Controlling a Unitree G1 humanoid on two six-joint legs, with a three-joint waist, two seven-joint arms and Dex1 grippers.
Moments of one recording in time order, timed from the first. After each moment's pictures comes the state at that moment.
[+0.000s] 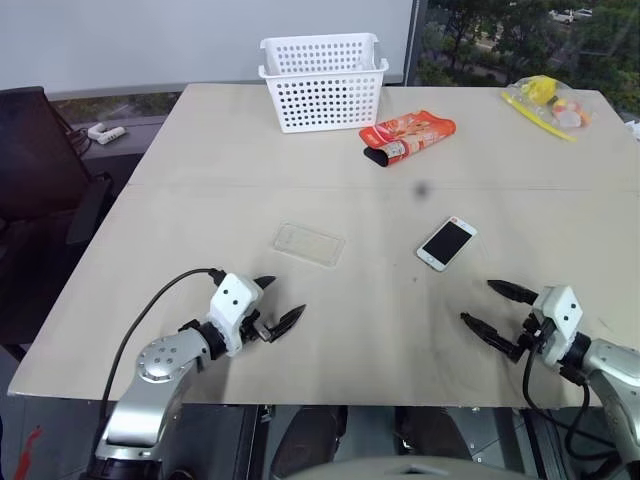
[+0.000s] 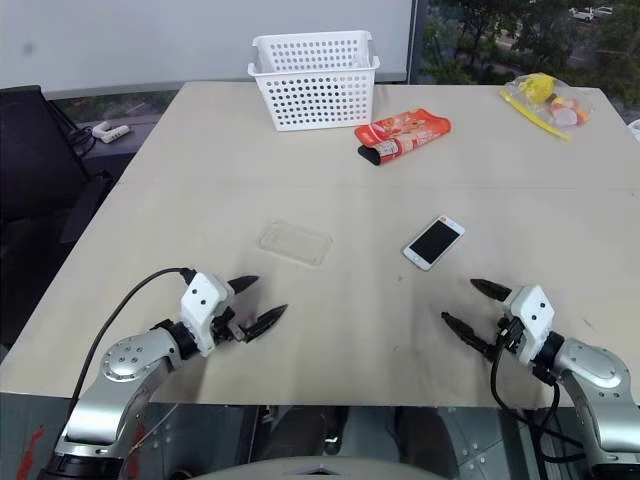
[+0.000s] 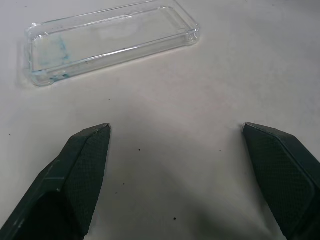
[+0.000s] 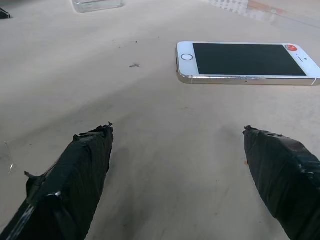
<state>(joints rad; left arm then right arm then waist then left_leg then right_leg) 0.15 0.56 0.07 -0.28 -0.25 0.23 -0.71 0.21 -0.58 -0.17 -0.14 0.37 0.01 0.90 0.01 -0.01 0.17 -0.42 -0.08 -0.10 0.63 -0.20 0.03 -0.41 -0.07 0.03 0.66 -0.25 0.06</state>
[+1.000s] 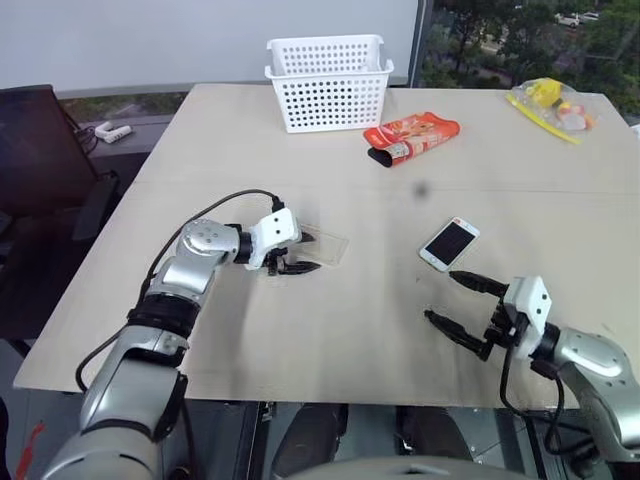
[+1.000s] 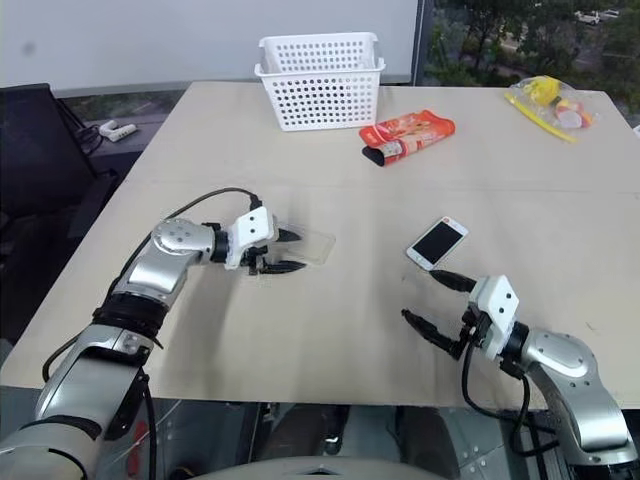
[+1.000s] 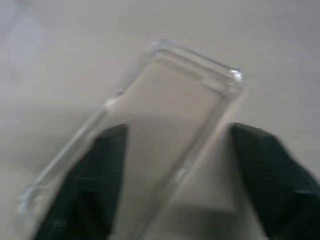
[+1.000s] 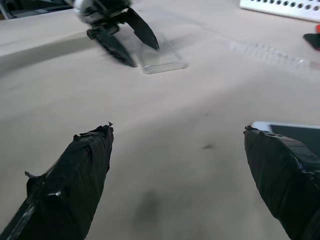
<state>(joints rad) -0.67 0.64 -0.25 0.53 -0.04 -0.03 -1.22 0.20 -0.56 -0.06 -0.40 0.43 0.16 0.85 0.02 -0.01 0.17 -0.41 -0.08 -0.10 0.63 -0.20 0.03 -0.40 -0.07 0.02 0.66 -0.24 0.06</state>
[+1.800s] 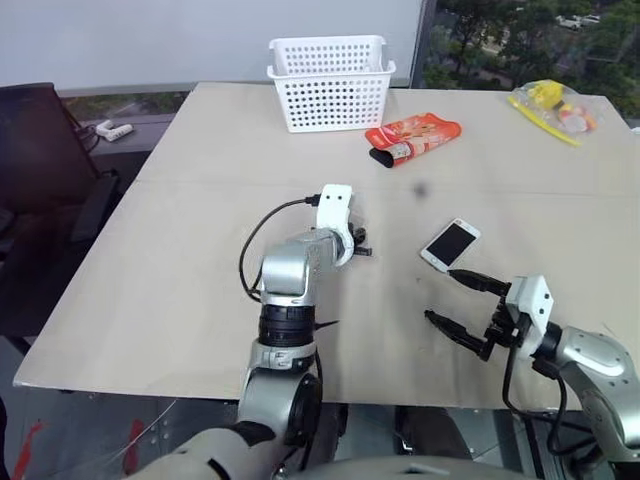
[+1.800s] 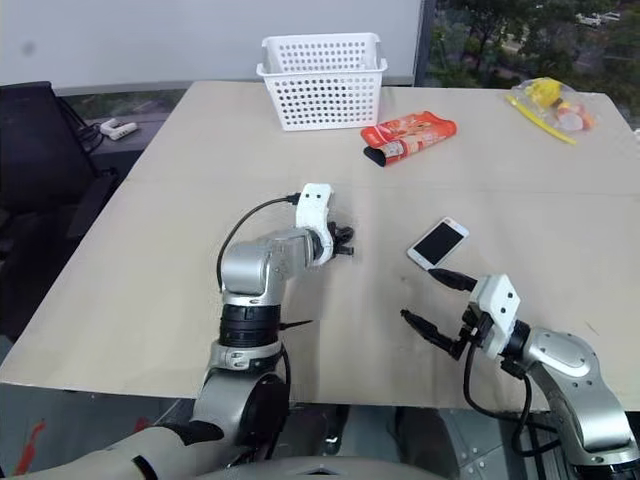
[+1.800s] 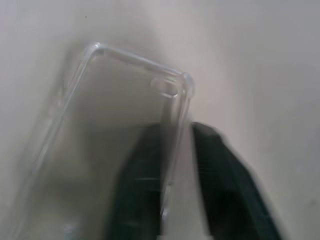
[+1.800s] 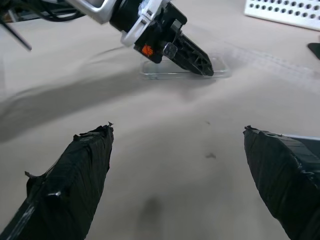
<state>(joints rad) -0.72 -0.14 0.16 -0.04 0.03 1.29 -0.08 0.18 -0.57 -0.06 -0.39 0.44 0.15 0.86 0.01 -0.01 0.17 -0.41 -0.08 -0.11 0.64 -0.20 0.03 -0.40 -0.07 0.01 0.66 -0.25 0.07</state>
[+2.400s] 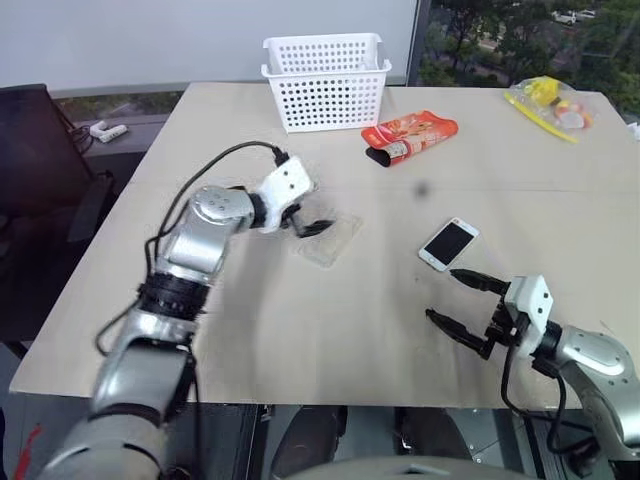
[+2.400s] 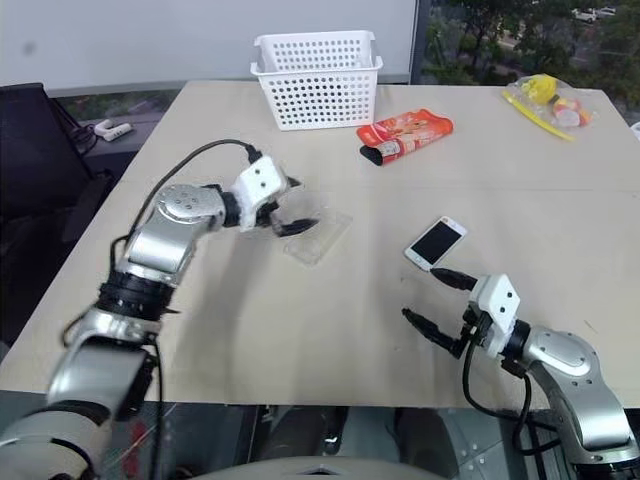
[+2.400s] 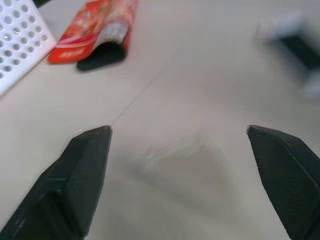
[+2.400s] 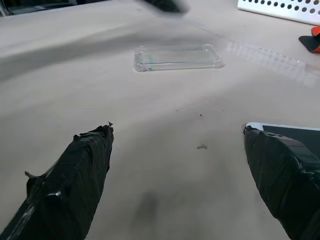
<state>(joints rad) -0.79 0.66 -0.28 0.44 0.07 0.09 -0.94 0.17 -0.57 -0.06 -0.39 0.42 0.15 0.85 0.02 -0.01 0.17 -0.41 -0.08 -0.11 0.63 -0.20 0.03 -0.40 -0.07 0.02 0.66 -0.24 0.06</state>
